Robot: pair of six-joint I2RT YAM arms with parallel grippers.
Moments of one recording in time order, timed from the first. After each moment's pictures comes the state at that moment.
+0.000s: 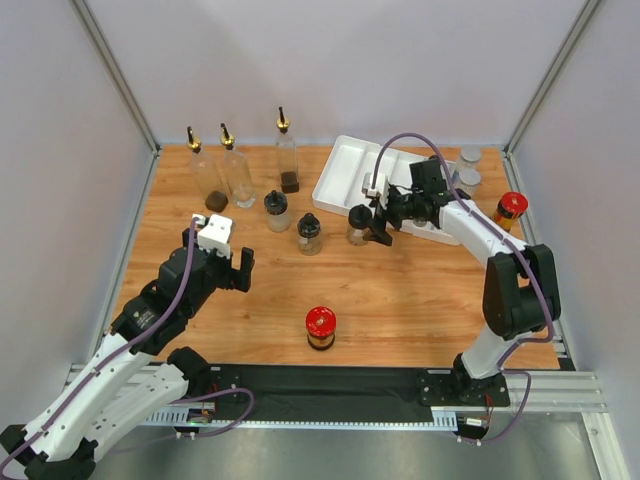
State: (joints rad) left arm -0.64 0.61 0.77 -0.57 -0.32 -0.07; right arm 0.26 1.67 1.22 -0.41 -0.80 -0.85
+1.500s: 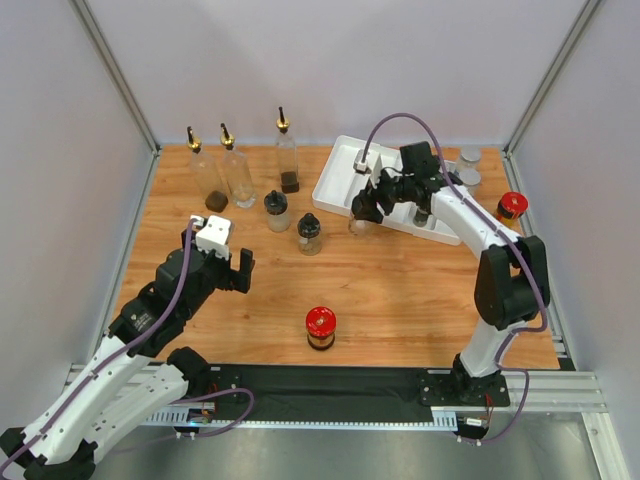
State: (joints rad) left arm -0.64 0.59 0.77 -0.57 -0.30 -0.07; right arm 0.31 1.79 1.43 -0.45 -0.70 -0.65
